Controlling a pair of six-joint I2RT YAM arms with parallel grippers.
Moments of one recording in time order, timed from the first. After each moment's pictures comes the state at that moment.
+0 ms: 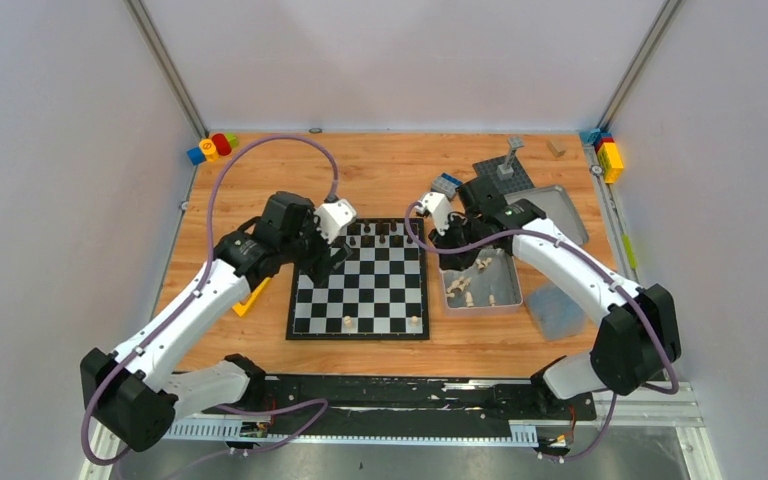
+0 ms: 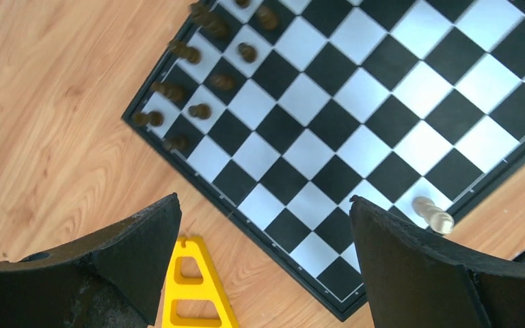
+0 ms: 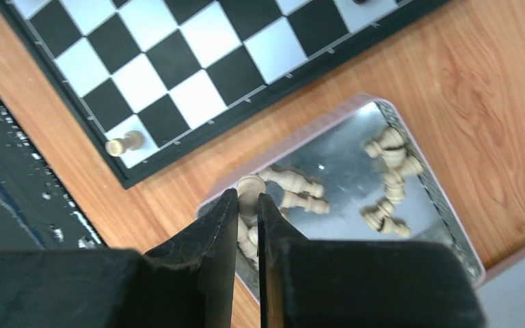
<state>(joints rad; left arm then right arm) -0.57 1.10 1.00 -0.69 0.07 0.37 0.51 1.44 1.17 -0.77 -0.35 -0.41</state>
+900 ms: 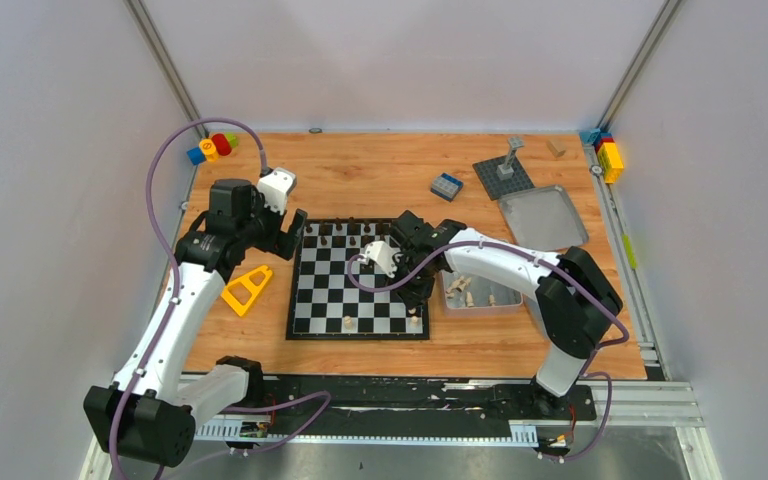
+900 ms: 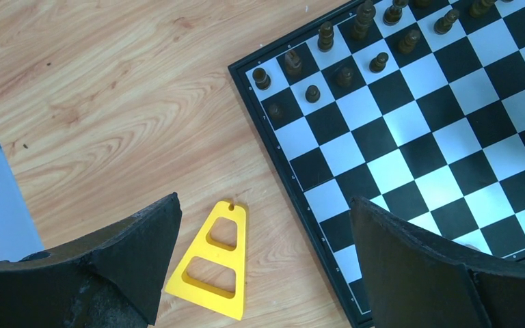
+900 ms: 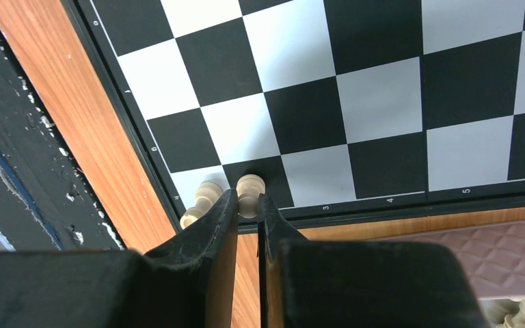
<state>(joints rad) -0.18 1.04 1.01 -0.66 0.12 0.26 0.84 1.72 1.22 -0.77 -0.32 -0.39</state>
